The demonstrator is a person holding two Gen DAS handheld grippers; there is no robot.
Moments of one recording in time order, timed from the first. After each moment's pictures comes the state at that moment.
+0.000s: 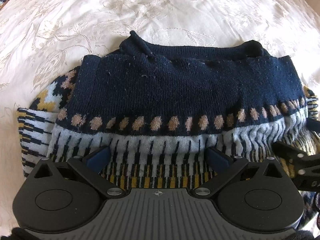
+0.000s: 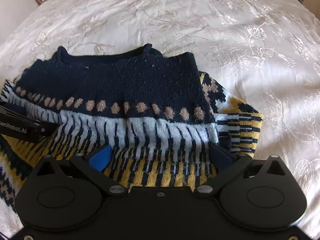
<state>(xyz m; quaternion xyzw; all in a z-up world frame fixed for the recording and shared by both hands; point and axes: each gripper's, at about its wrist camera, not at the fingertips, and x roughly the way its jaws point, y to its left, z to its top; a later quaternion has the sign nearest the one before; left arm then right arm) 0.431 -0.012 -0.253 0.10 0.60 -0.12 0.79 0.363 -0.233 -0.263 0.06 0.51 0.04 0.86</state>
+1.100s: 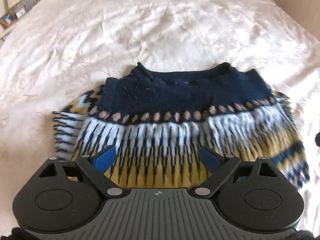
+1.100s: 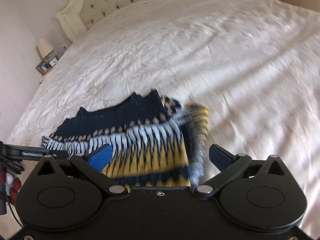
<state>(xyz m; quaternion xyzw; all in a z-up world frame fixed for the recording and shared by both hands) 0.367 0.011 -0.181 0.10 0.52 -0.15 0.84 0.253 -0.303 -0.201 0.23 0.40 0.01 0.89</state>
